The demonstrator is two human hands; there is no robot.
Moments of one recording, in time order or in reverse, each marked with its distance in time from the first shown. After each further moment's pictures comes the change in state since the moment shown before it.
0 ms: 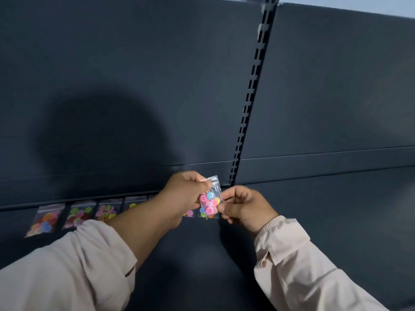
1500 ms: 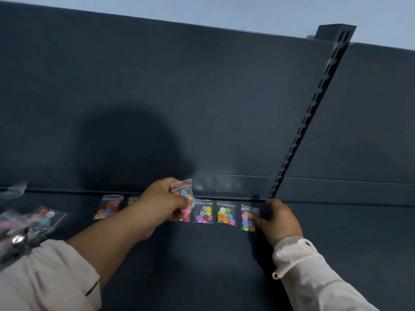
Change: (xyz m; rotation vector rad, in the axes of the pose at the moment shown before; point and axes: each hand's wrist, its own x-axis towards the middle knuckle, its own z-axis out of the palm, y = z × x) left_hand -0.043 -0.026 -0.131 -0.040 0.133 0.006; right_hand 0.021 0.019 0.025 -0.833 0.336 0.026
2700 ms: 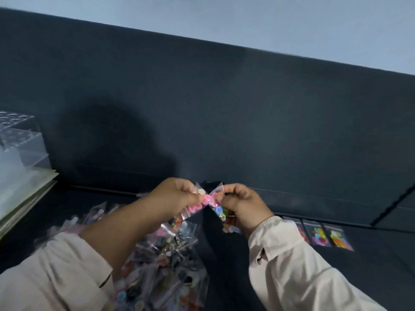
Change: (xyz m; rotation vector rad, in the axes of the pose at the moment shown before) left_hand -0.010 -0.030 -0.285 0.060 -0.043 0.051; right_hand -0.112 -0.317 0.182 0.823 -0.503 -0.100
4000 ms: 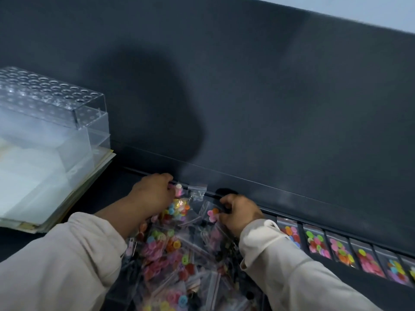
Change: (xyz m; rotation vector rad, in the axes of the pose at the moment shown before) left_hand 0.038 -0.095 -0.145 0.863 0.278 -0.130; right_hand 0.071 0.047 0.106 -1.142 -0.088 -0.048
